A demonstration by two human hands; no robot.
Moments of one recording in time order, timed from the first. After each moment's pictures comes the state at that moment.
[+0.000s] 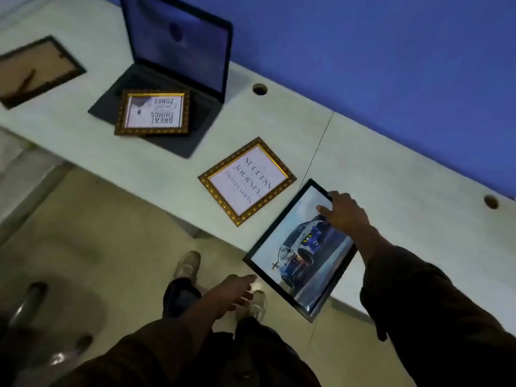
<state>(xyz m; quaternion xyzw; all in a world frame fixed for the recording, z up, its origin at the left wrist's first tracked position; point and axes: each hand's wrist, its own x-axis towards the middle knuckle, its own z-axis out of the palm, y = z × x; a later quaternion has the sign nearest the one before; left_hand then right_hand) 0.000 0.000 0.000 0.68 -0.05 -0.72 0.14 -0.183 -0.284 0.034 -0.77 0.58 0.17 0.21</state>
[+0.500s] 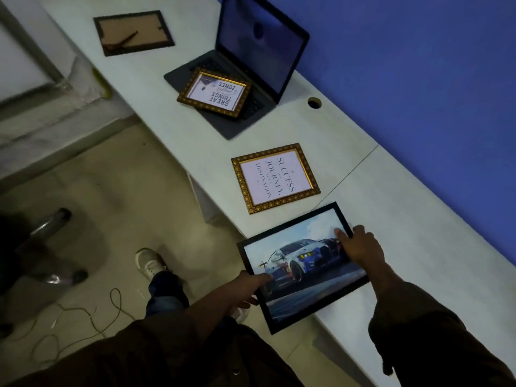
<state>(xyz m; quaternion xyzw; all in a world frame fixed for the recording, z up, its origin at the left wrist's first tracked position) -0.073 -0.007 0.011 0.67 0.03 -0.68 0.29 -0.212 -0.296 0.023 -0.74 0.60 0.20 0.23</state>
